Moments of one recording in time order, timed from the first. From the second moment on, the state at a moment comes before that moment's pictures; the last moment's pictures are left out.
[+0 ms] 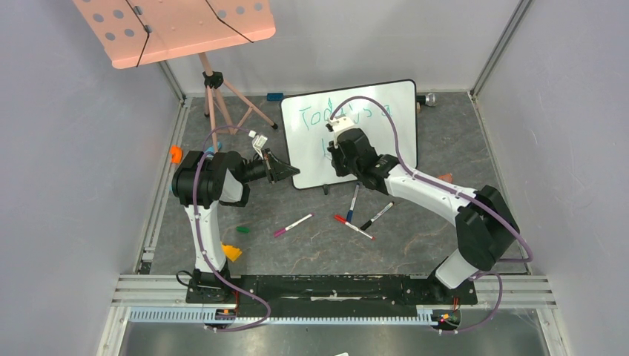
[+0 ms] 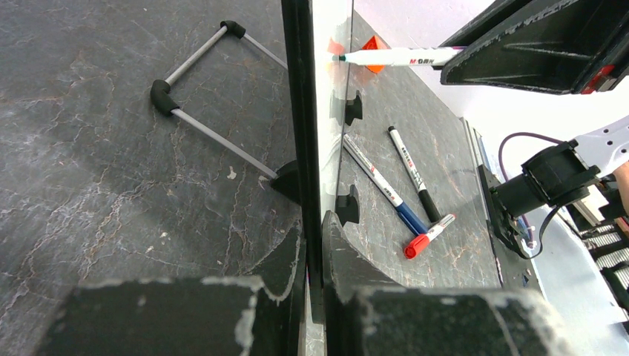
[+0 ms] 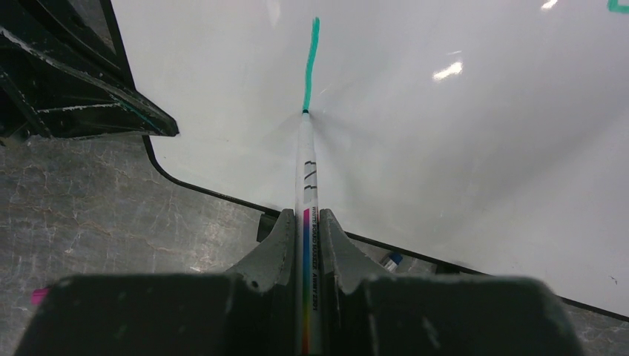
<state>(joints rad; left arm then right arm) -0.10 2.15 0.72 1.48 1.14 -0.67 0.72 1.59 1.13 -0.16 0.20 0.17</state>
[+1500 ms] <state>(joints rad) -0.10 2.15 0.72 1.48 1.14 -0.67 0.68 1.56 1.09 -0.15 0.15 0.17</state>
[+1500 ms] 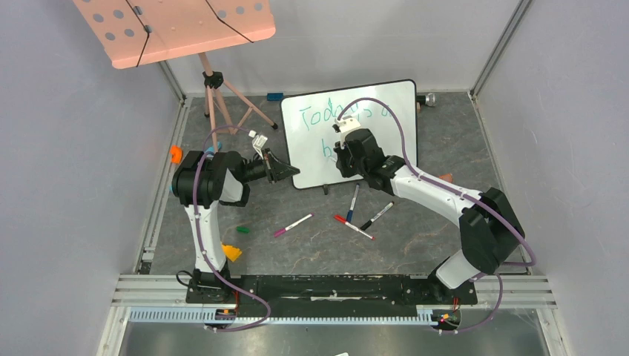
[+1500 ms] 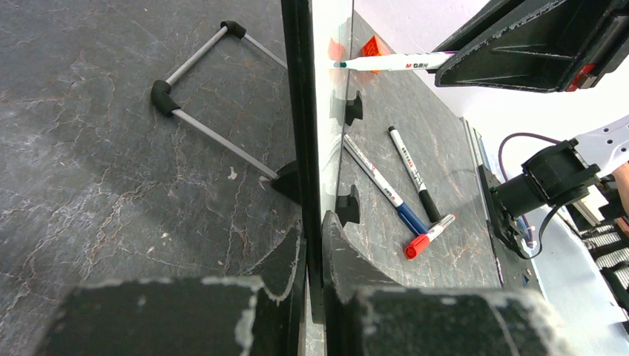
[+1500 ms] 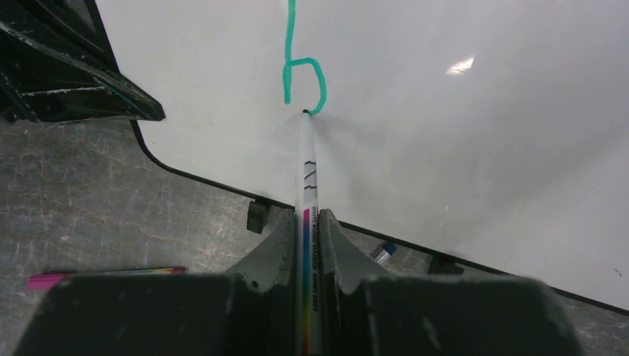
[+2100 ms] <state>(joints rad) -0.10 2.15 0.72 1.48 1.14 -0.67 0.65 1.53 1.09 -0.13 0.09 0.17</state>
